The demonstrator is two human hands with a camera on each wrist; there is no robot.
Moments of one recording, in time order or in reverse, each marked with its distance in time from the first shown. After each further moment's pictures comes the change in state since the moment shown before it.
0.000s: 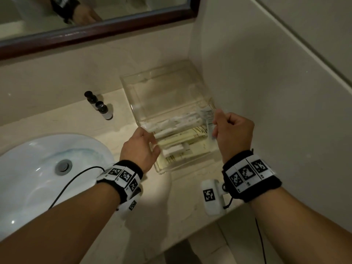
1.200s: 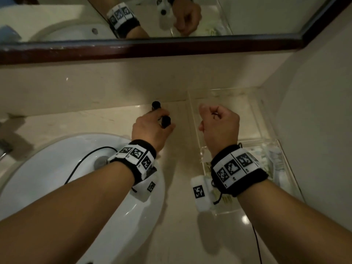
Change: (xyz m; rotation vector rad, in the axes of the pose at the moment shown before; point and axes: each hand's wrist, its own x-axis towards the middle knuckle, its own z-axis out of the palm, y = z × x) left_hand 0.093 -0.111 -0.088 -0.259 0.230 -0.326; right_hand 0.000 -0.049 0.226 -0.071 -0.301 -0.050
